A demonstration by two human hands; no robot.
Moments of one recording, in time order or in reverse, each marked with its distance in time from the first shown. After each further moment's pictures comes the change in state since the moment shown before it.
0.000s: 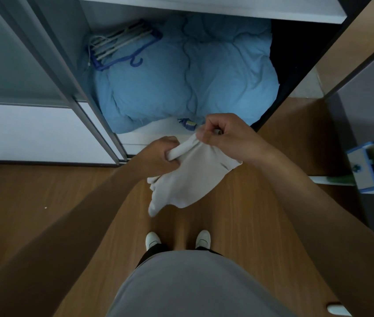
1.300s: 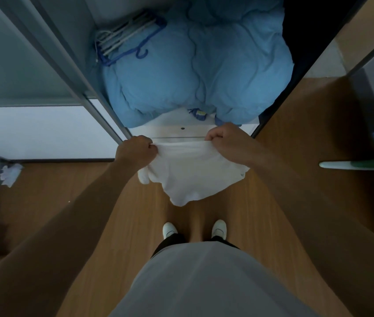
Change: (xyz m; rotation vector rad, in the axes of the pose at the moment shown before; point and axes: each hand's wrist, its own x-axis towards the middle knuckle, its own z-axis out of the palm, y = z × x) left_hand -0.018 -0.042 -0.011 0.475 0.092 -0.575; right_hand 0.004 0.042 0.035 -0.051 -0.025 0.159
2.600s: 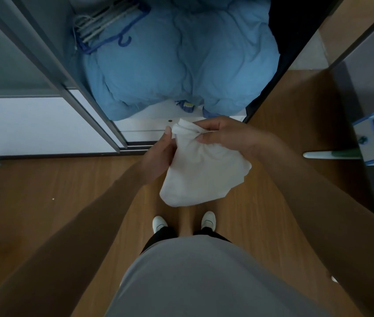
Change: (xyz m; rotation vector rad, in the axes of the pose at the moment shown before) left_hand -0.025 0.054 0.046 -1.505 -0.712 0.152; right_hand -0.008 0.012 -0.022 0.359 -0.342 0.070
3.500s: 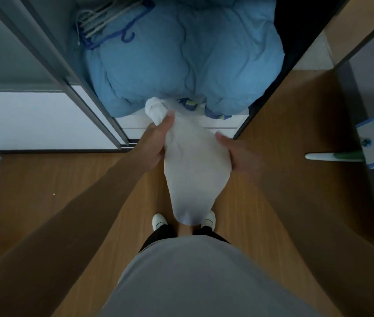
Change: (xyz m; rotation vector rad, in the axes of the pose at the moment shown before) left_hand 0.008 0.032 0.006 -0.095 0.460 0.048; right_hand -0.007 0.069 0.017 0.559 0.319 0.228
